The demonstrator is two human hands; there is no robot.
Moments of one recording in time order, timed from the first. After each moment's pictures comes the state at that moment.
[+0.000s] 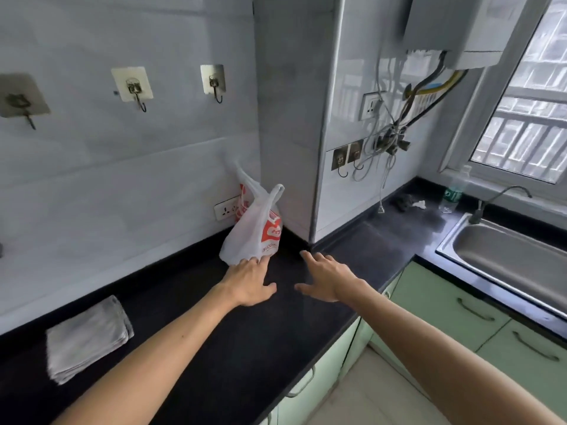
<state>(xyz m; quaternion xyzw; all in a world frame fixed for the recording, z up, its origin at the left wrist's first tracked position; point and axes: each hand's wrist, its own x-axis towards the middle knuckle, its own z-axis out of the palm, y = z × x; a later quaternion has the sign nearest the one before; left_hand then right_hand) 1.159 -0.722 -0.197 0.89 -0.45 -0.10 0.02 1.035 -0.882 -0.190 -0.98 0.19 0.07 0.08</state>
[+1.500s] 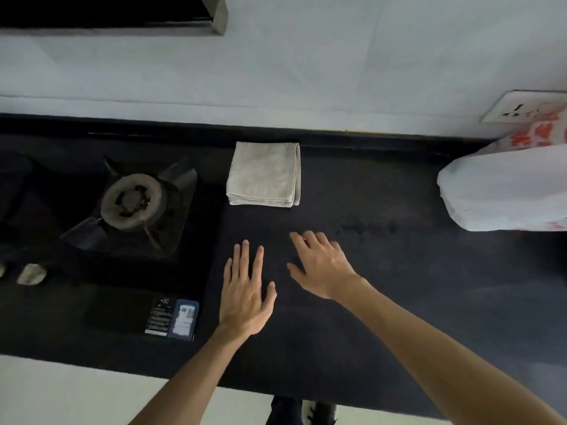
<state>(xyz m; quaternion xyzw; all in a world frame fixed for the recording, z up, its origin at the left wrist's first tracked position) 1.146 -0.449 -0.447 0.99 0.04 -0.11 0.08 1.232 -0.621 -0.395 -0.94 -0.26 0.18 0.10</state>
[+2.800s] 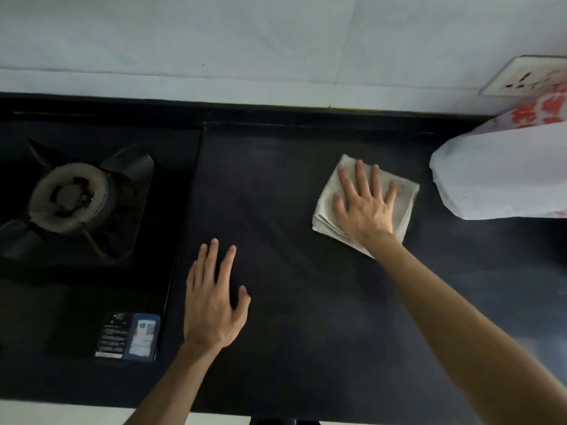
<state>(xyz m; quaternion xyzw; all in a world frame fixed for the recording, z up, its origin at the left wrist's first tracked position) 1.146 -0.443 -0.464 0.99 0.06 -0.05 0.15 1.330 -0.714 -0.458 -0.99 -0.04 0.10 0.07</state>
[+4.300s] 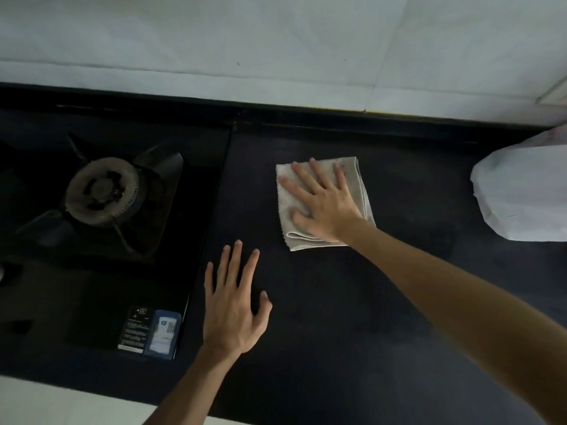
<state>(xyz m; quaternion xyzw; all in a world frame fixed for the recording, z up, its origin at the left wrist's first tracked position) 1.148 -0.445 -0.461 0.99 0.07 -0.06 0.12 1.361 -0.622 -0.454 -0.94 -0.31 0.11 0.00</state>
